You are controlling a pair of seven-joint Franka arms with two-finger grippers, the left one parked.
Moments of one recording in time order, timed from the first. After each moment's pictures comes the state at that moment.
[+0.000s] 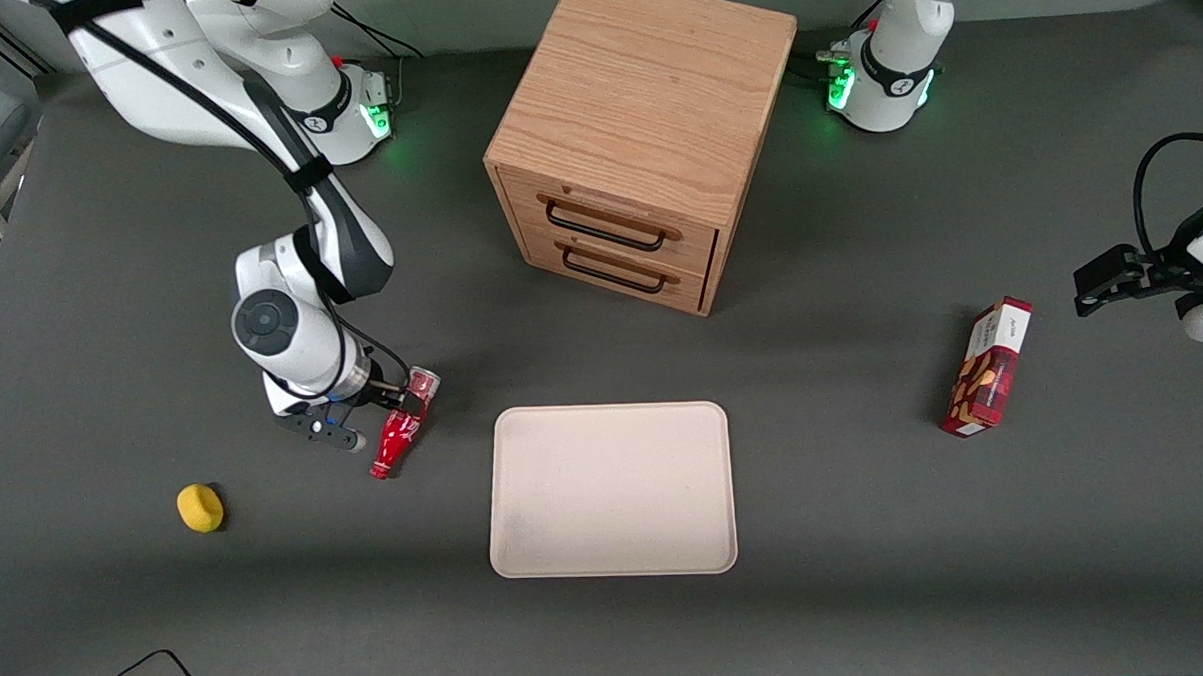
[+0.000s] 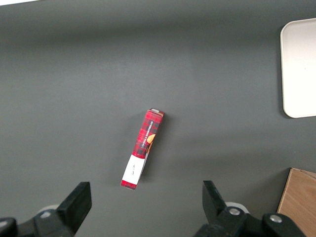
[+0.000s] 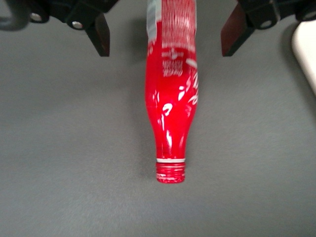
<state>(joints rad) 0.20 0.46 0.08 -2.01 -0.11 2.47 0.76</state>
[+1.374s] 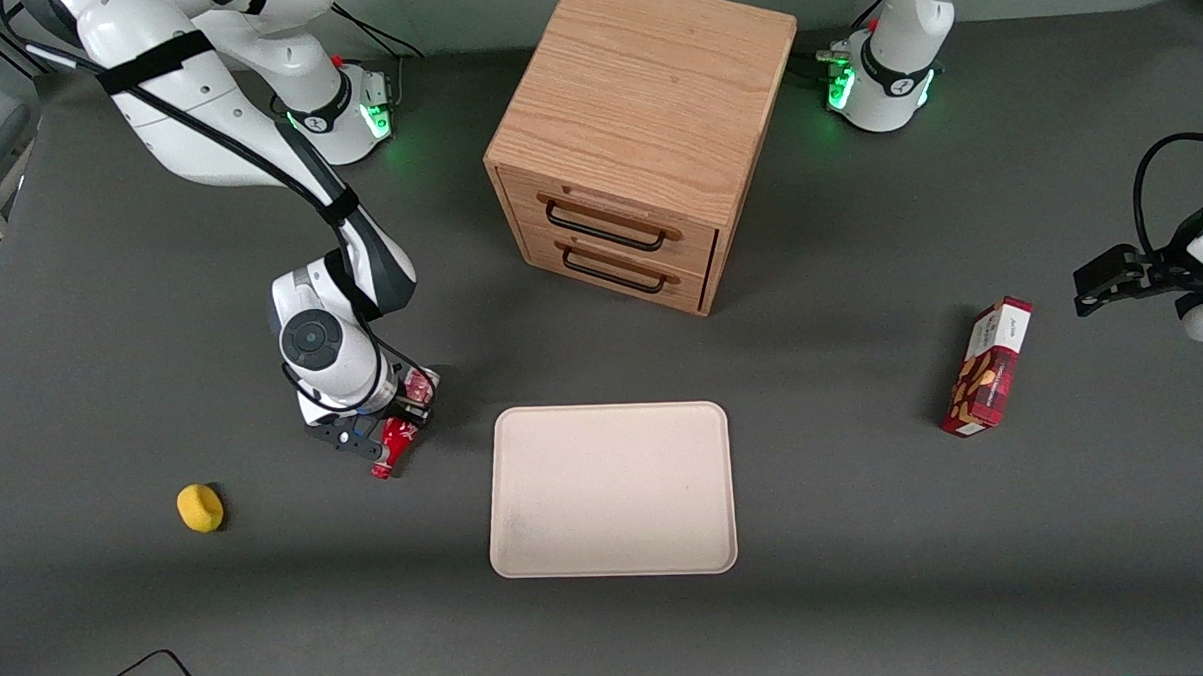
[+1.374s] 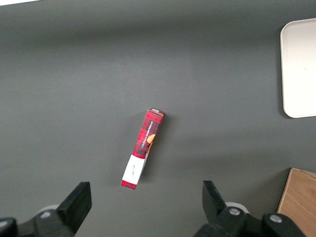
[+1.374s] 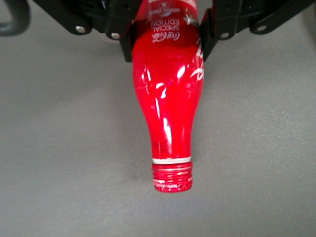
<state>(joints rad) 0.20 0.52 0.09 -1.96 -0.19 2.45 0.85</state>
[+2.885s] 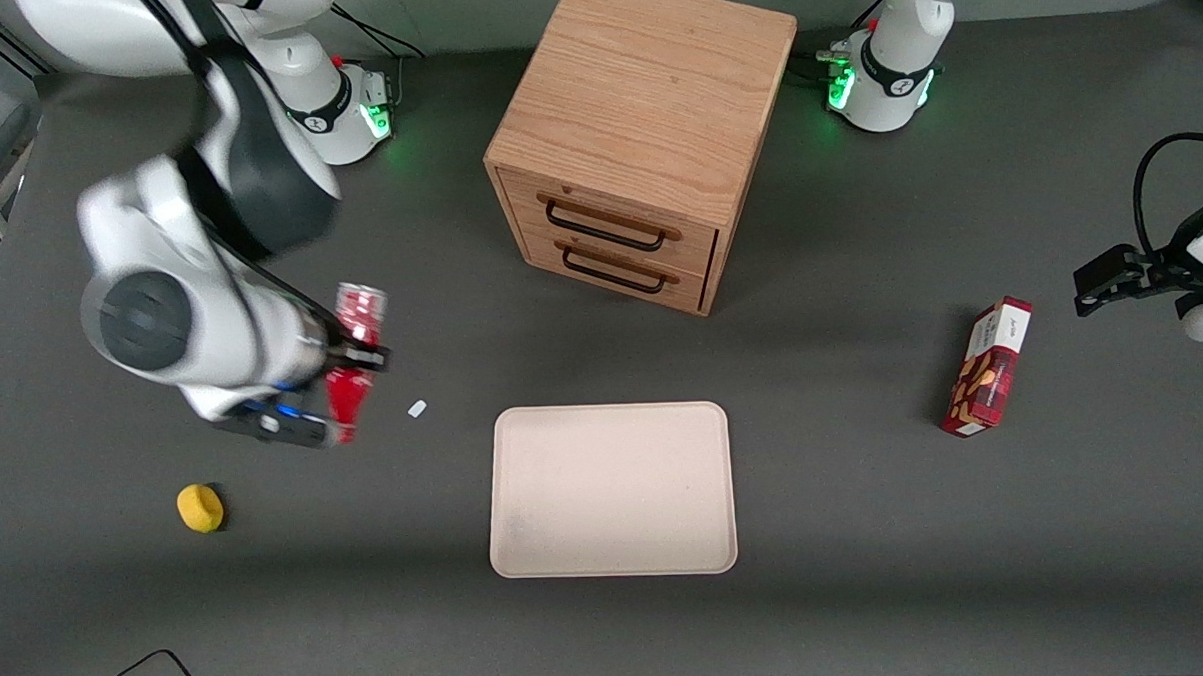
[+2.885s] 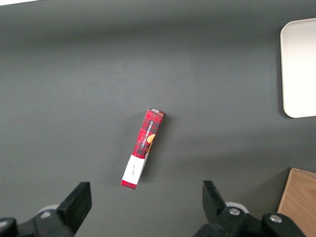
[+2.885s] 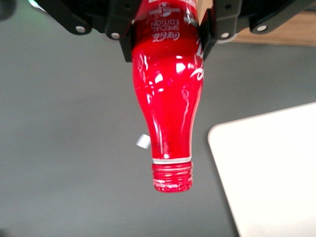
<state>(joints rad) 0.28 0.60 0.13 -1.13 -0.02 1.48 0.65</state>
